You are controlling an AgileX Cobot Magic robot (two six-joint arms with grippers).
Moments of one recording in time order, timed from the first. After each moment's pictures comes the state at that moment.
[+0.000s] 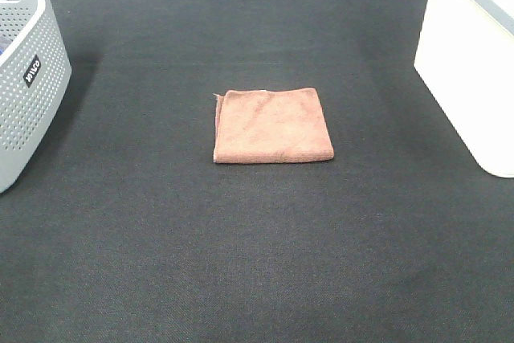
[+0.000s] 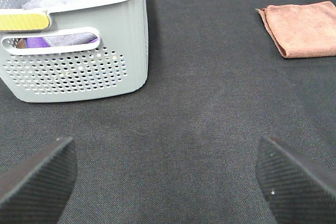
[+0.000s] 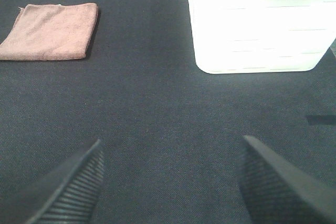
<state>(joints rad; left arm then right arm) -0.01 0.00 -0.50 -0.08 1.06 0.05 0.04 -0.01 -0.50 0.04 1.07 -0.02</state>
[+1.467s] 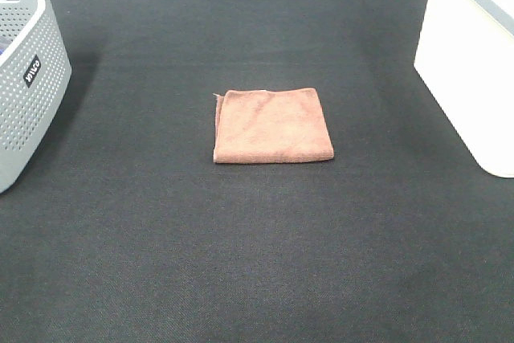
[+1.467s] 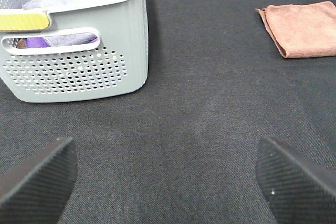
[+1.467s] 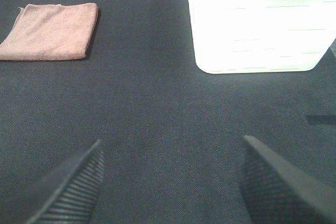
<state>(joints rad) -0.01 0.00 -0.50 -0.08 1.06 0.05 0.04 -0.01 -0.50 0.04 1.07 -0.02</state>
